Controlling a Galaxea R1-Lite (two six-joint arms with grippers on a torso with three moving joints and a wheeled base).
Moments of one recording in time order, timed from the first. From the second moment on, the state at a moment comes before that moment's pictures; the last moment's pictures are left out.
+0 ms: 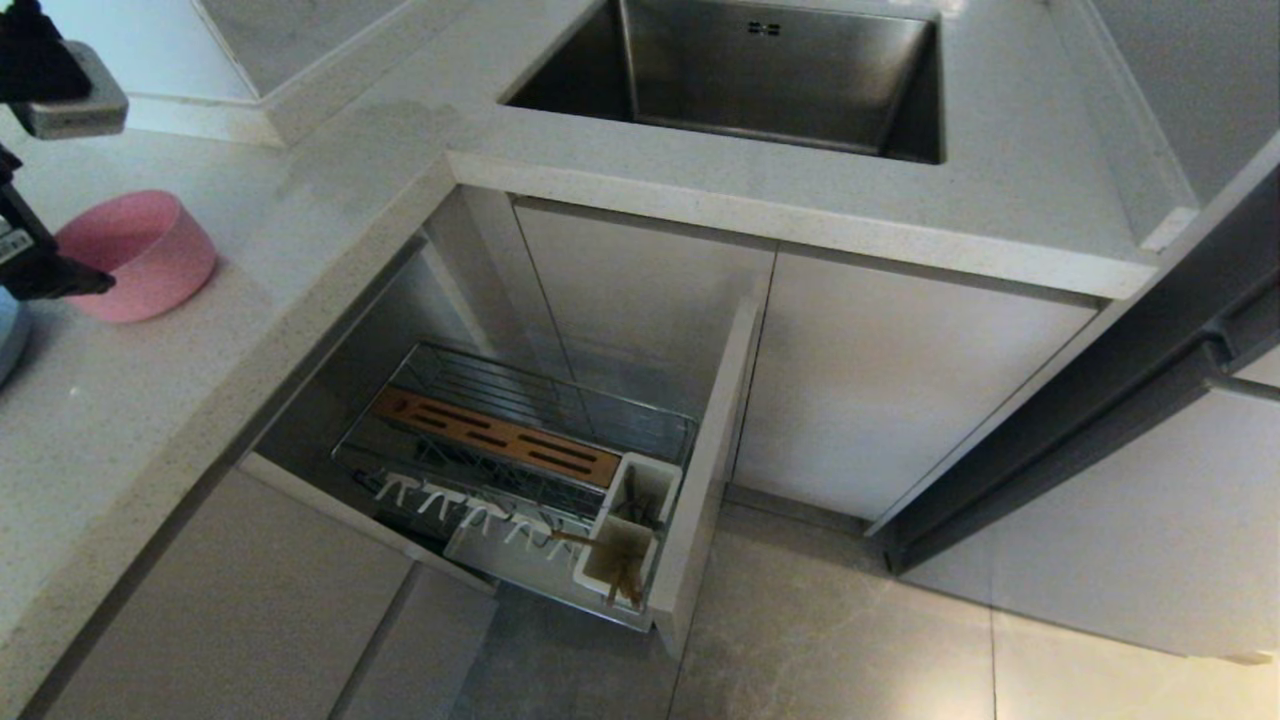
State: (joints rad) left arm 0.13 1.53 -1.94 0.83 0.25 1.08; right arm 0.00 0.00 0.00 0.00 0.00 0.03
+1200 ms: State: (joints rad) left arm 0.14 1.24 -1.91 0.84 -0.13 0.40; right arm 0.00 0.00 0.00 0.00 0.00 0.03
